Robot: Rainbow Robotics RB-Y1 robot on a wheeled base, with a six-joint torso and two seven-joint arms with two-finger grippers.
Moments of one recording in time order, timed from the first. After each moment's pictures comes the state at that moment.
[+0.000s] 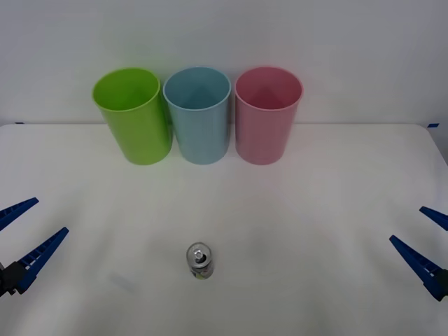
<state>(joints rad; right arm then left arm) 0.36 -0.39 -0.50 -1.63 0.98 -1.22 0.02 0.35 0.40 0.52 -1.66 -0.96 -1.22 0.00</state>
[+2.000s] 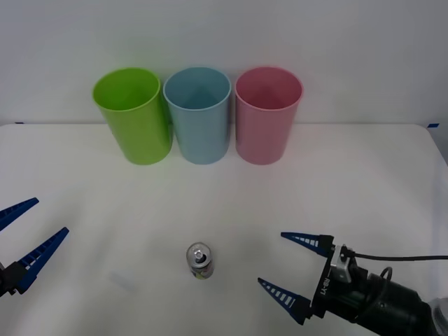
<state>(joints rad) 0.24 -0.39 0.12 -1.63 1.17 -0.98 0.27 0.35 0.40 0.52 -1.66 -0.96 -1.22 0.00</state>
